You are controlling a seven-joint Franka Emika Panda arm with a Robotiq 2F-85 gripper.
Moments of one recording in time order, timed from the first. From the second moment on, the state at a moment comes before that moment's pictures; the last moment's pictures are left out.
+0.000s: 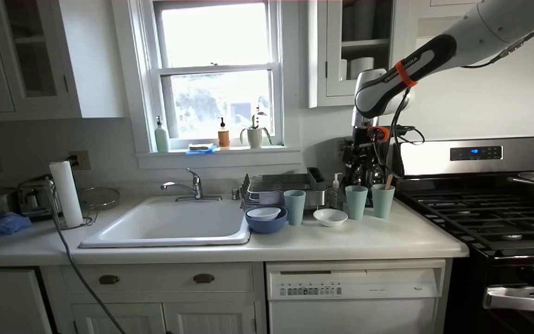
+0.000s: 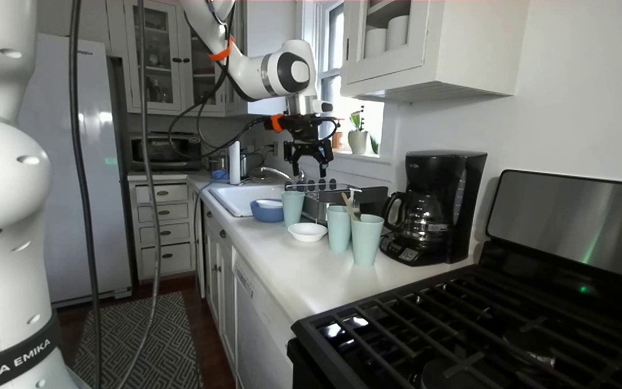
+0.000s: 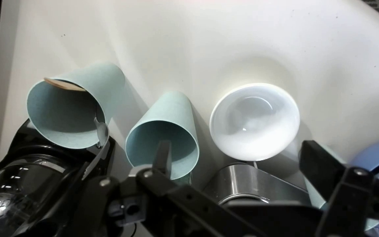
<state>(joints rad) -0.03 0.17 -0.05 -1.90 -0.09 2.24 0.05</state>
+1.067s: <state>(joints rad) -0.04 0.36 -0.07 -1.76 -0.09 2.26 0.05</state>
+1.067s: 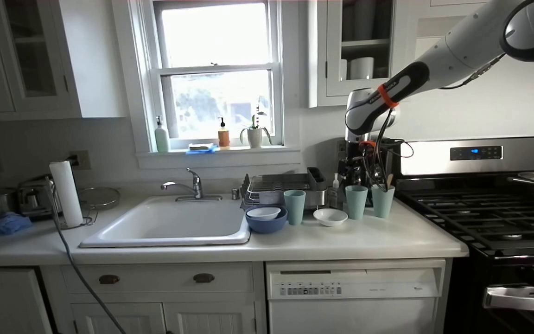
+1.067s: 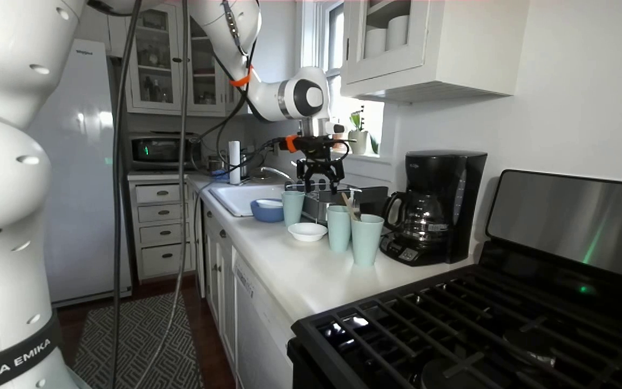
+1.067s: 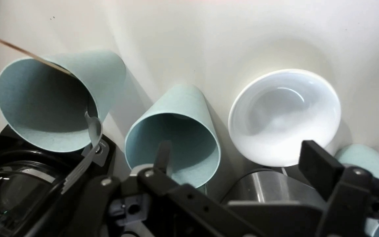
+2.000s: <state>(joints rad) -0.04 0.50 -0.08 -1.63 -0.09 2.26 0.05</state>
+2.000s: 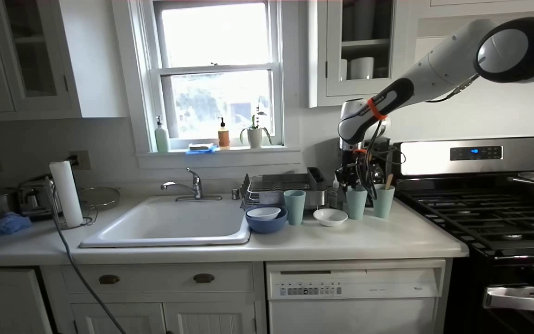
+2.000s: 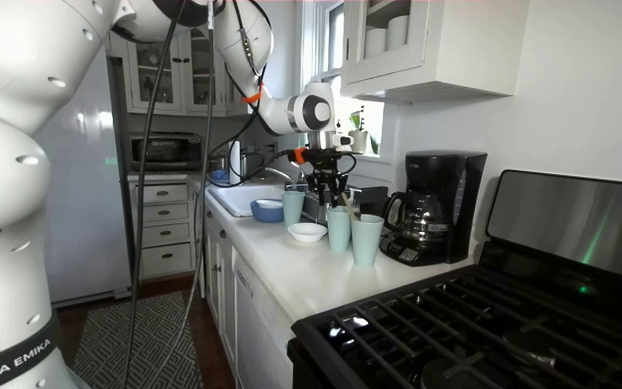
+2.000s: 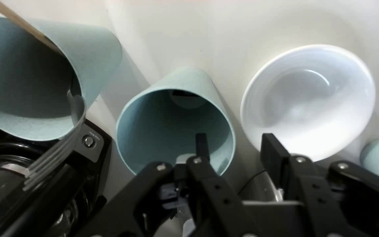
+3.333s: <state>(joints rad) -0.04 0.42 -0.09 -1.66 -0.08 2.25 0.04</state>
